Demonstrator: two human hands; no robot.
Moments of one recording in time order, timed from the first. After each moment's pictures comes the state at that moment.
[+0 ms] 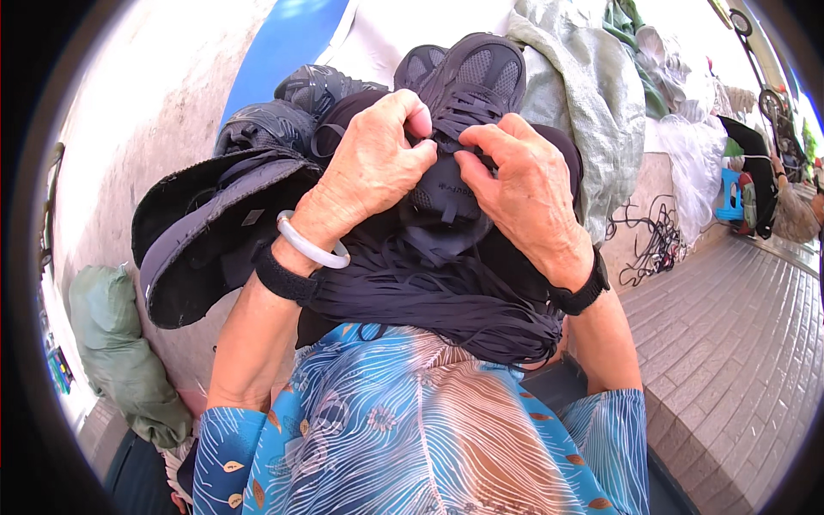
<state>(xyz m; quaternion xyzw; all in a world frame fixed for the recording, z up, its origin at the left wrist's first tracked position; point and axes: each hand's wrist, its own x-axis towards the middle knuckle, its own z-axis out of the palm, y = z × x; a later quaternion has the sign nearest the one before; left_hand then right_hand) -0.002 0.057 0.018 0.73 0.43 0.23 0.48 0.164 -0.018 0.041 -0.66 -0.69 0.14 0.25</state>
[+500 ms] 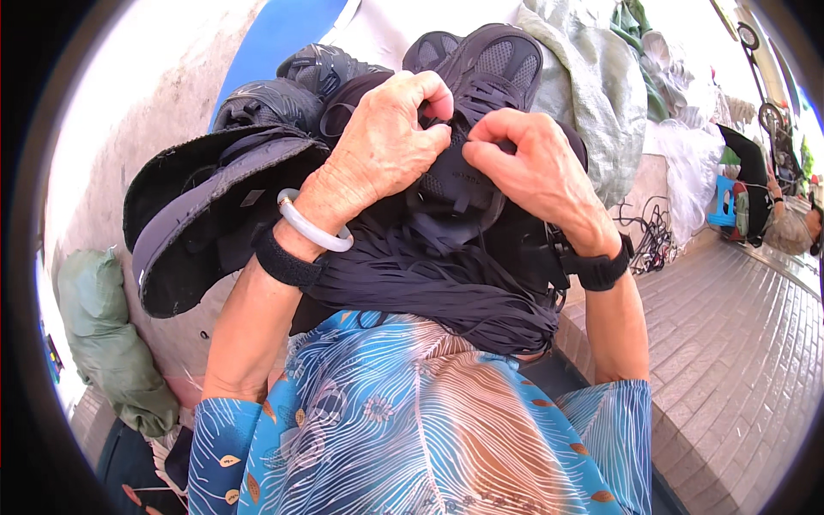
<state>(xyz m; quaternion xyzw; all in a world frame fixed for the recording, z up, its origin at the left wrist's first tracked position) -0.008 0.058 0.012 0.75 0.42 0.26 0.45 0.169 0.002 0.054 -0.63 -0.64 0.38 0.23</state>
